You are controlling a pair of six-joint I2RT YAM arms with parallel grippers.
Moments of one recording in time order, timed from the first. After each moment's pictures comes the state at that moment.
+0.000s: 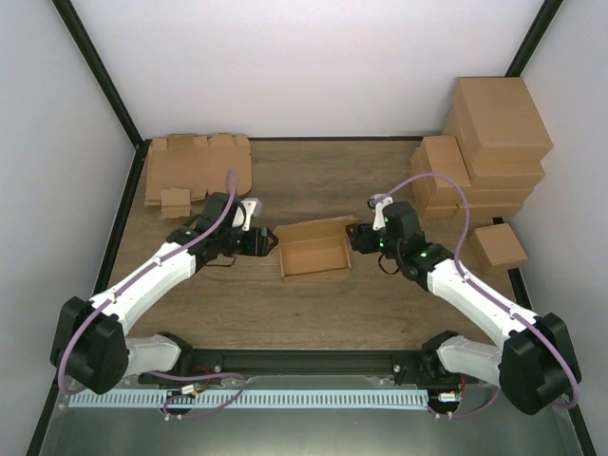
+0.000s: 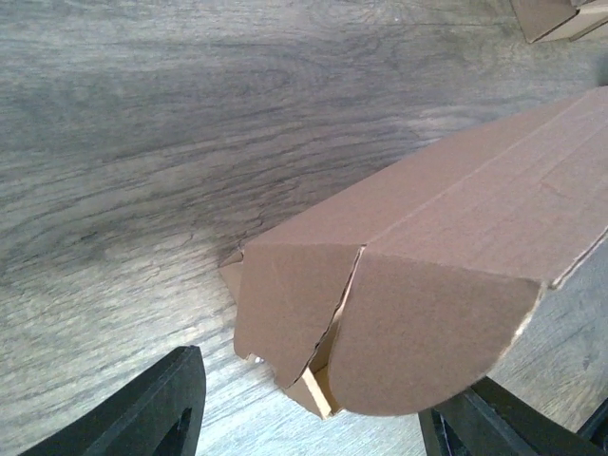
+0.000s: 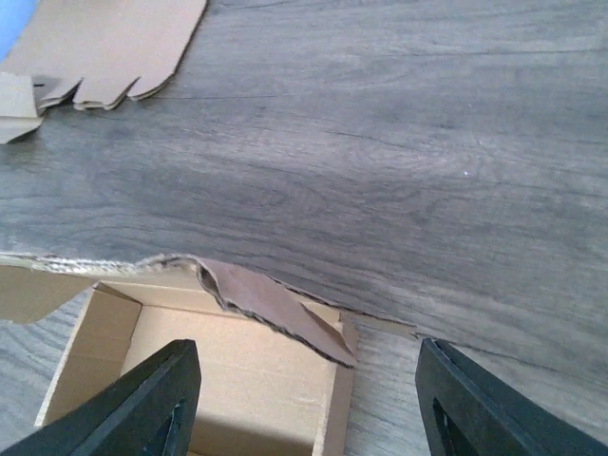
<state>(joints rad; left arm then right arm) -0.48 1.26 0.86 -0.45 0.32 -0.37 0.50 1.13 0.69 -0.18 -0.05 0.34</state>
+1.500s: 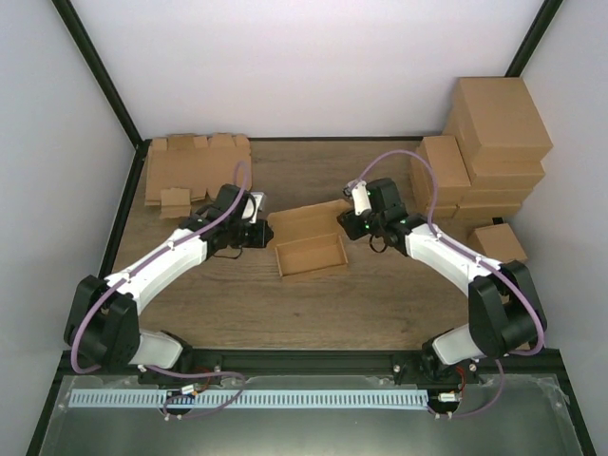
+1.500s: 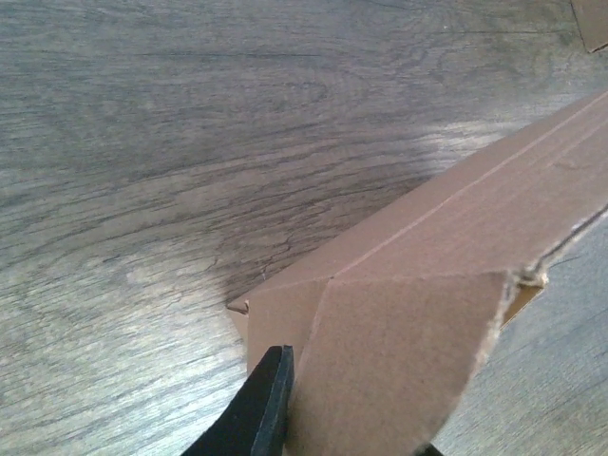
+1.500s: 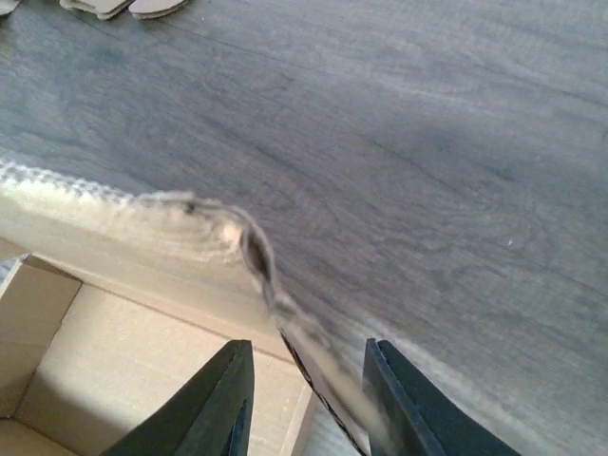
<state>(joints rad) -0.50 1.39 0.96 -0.48 0.24 -0.39 0.45 1.45 0.92 -0.21 -0.18 0.02</state>
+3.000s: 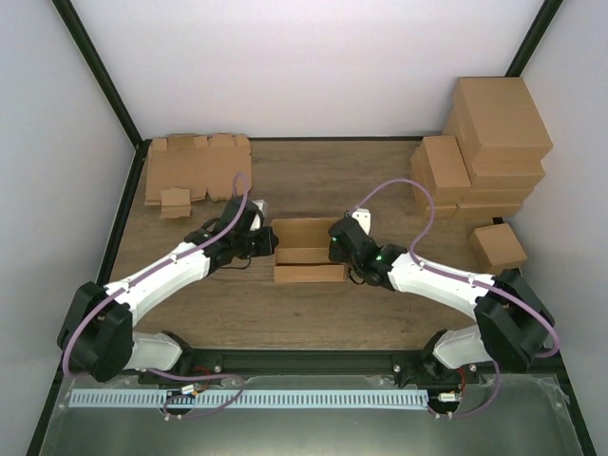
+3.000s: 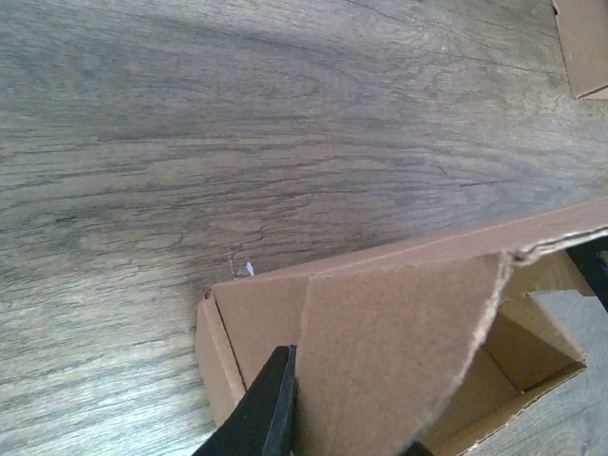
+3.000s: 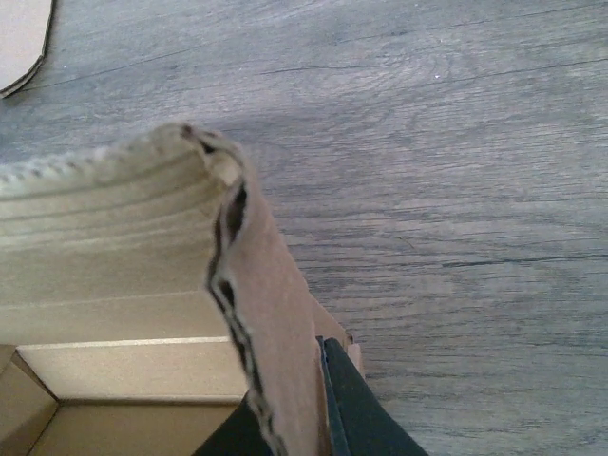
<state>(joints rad) -0.59 1.33 0.85 -0.35 0.15 -0.62 0.81 1.37 0.78 -0.23 0.40 0.74</state>
